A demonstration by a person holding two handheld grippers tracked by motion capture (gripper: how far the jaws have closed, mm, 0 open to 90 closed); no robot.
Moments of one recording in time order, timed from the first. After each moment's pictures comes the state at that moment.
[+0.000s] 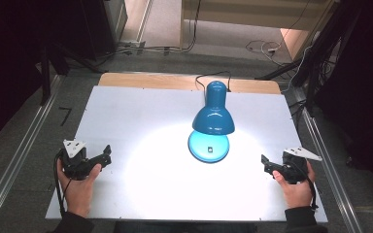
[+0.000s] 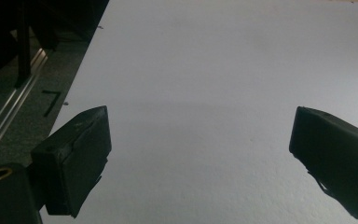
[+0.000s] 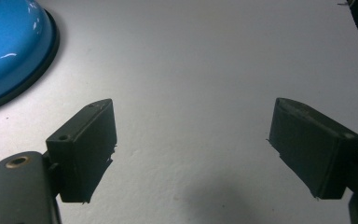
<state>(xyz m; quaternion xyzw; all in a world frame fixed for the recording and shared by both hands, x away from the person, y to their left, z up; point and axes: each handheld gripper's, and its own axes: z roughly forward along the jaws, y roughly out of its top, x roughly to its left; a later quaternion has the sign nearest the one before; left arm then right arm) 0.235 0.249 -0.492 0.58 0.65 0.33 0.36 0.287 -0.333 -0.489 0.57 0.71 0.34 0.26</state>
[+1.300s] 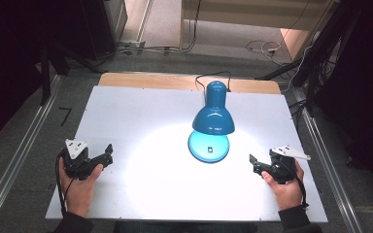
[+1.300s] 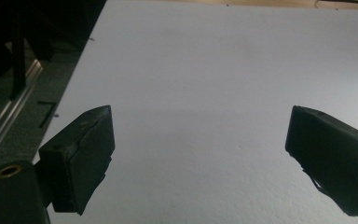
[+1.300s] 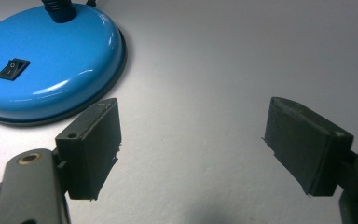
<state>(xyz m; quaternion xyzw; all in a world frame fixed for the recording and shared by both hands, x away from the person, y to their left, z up) 0.235 0.243 -0.491 0.59 0.63 0.33 0.38 0.283 -0.299 -0.481 0.53 0.73 0.36 0.24</state>
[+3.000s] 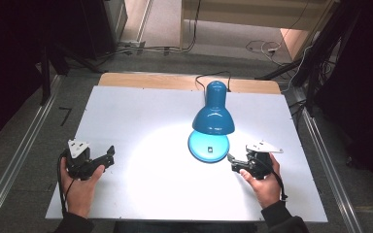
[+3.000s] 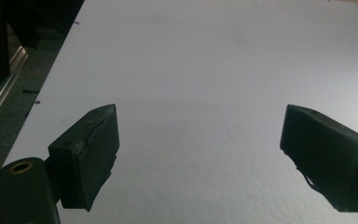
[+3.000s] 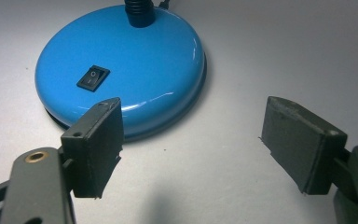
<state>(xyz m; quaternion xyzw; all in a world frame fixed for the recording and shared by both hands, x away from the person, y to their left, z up) 0.236 0.241 -0.493 0.59 0.64 0.31 0.38 0.293 -0.240 -0.485 0.47 0.77 0.37 0.22</state>
